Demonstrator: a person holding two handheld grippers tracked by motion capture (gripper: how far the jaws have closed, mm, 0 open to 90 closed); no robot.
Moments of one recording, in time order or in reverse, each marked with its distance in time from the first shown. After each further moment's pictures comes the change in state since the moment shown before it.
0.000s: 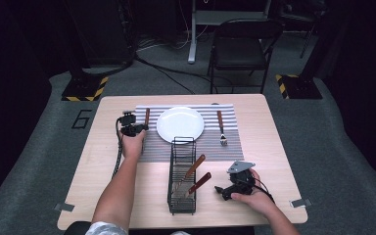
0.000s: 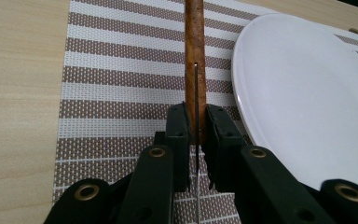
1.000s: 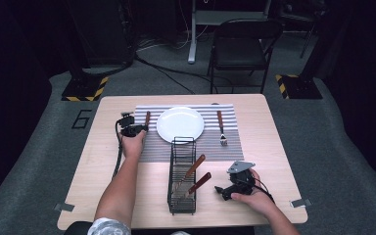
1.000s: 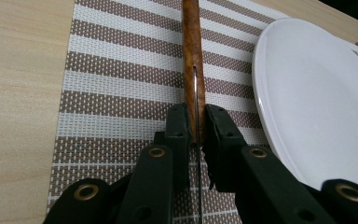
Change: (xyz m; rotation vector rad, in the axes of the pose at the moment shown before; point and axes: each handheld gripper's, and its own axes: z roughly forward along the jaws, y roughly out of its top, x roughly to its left) left arm 0.013 -0.003 0.013 -0.005 -0.025 -0.094; right arm 0.000 0.000 0.000 -0.001 0.001 -0.001
